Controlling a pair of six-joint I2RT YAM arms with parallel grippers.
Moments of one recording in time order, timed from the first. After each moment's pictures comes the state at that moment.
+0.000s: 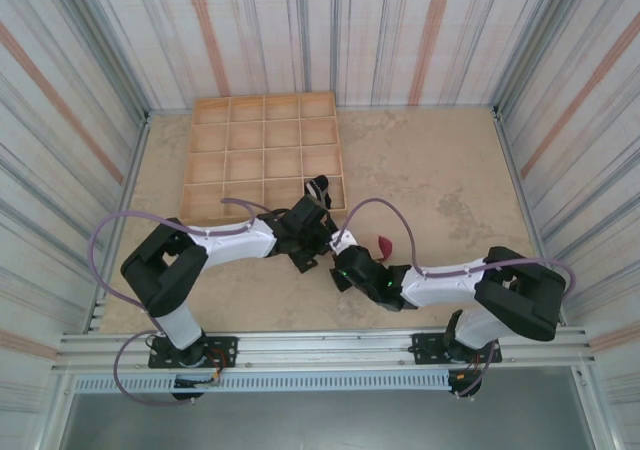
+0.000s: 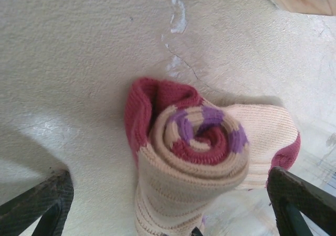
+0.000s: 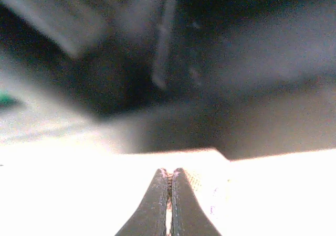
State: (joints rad) left arm -0.85 1.69 0.94 -0.26 0.17 -1.39; right arm 1.09 1.42 0.46 0.23 0.39 0.34
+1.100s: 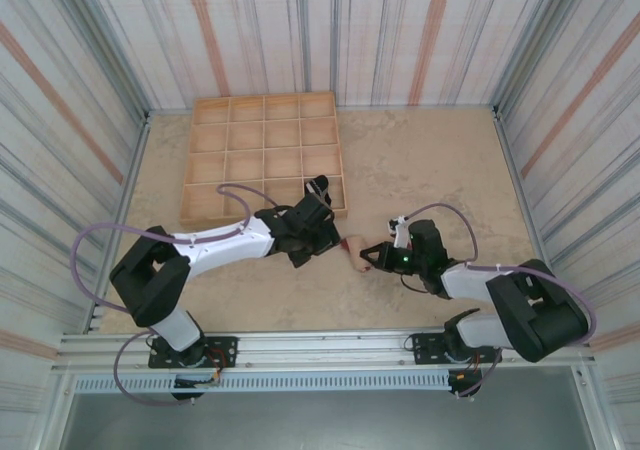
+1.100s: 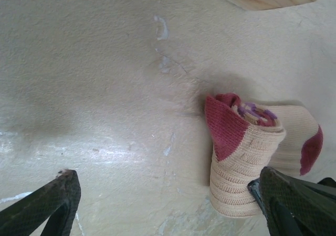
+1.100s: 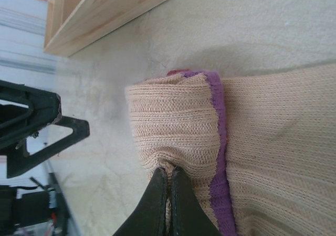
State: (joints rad) left arm -0.90 1.62 1.03 -0.46 0.03 -1.25; right arm 0.43 1.32 0.22 0.45 -0.57 0.78
